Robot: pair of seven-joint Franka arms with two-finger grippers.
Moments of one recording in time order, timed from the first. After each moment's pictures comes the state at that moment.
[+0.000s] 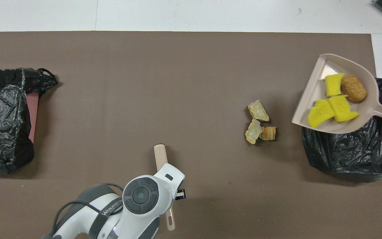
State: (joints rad) left arm -0.76 -0.10 -0.07 -2.41 -0.24 2.22 -0.78; right arm -0.15 -0.05 -0.08 -1.78 -0.19 1.80 -1.31
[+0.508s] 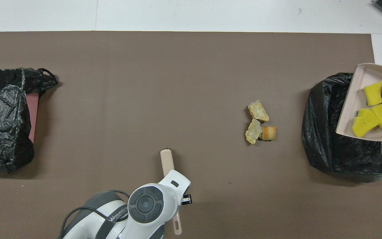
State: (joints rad) left arm -0.79 -0.09 -0.07 -2.43 -0.32 2.30 -0.79; right arm -0.29 0.00 -0.07 -1.80 -0.51 1.94 -1.56
